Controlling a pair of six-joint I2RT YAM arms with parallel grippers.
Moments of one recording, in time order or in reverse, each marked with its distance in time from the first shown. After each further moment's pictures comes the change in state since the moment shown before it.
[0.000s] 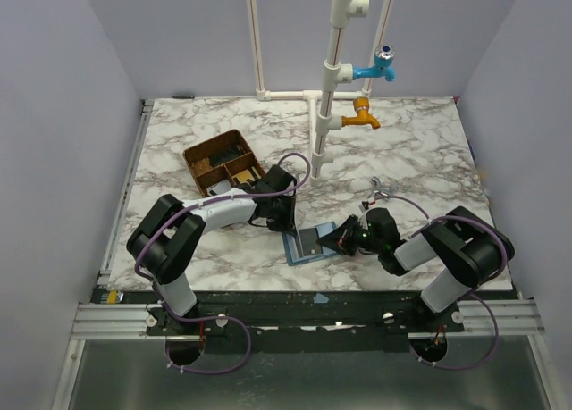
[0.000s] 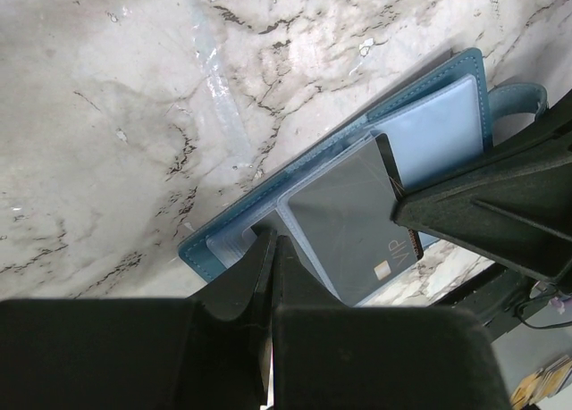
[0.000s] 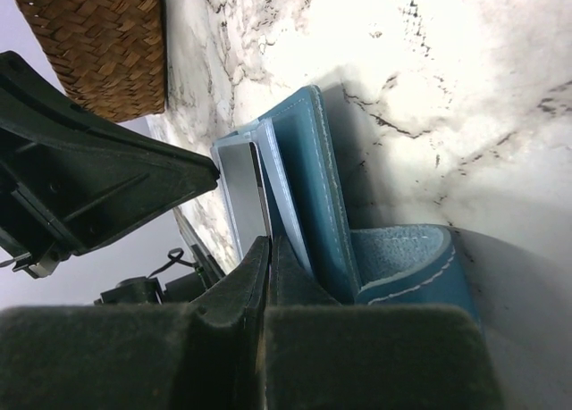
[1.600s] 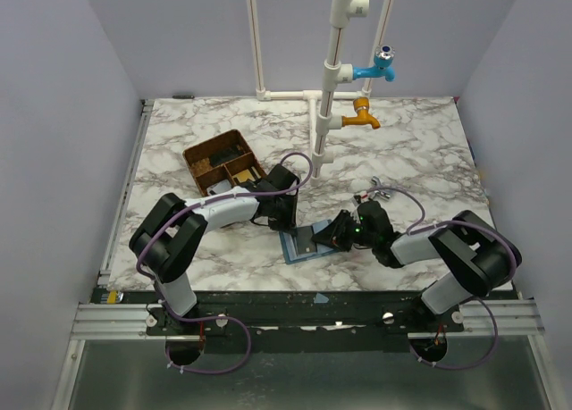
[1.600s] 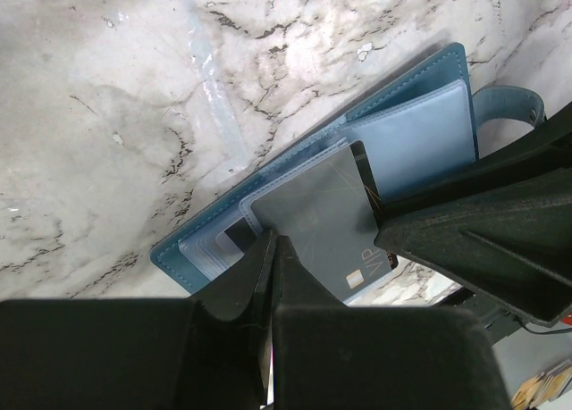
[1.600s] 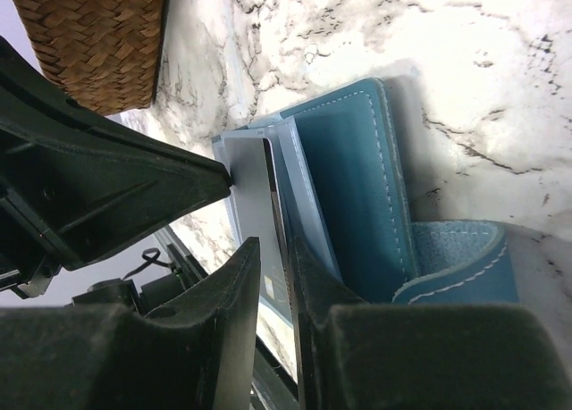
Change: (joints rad) left arm -0.016 0.015 0.034 -0.033 -0.016 -0.005; right arm 0.058 -0.074 0.109 -0.228 0.050 -0.084
